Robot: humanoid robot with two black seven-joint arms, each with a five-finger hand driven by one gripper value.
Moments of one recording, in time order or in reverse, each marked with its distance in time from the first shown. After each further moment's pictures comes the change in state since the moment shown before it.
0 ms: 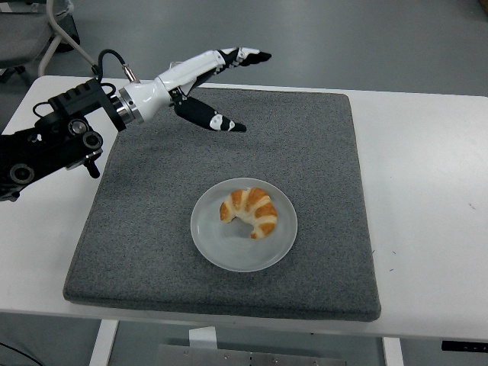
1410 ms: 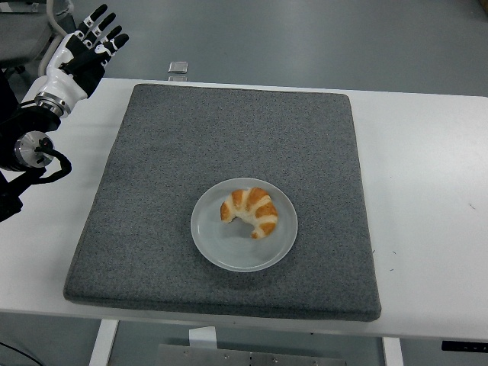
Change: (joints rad) left arm 0.091 -0.027 0.001 0.424 -1.080 -0.157 0.078; right arm -0.001 0.000 -0.001 0.011 -0.002 0.000 0.000
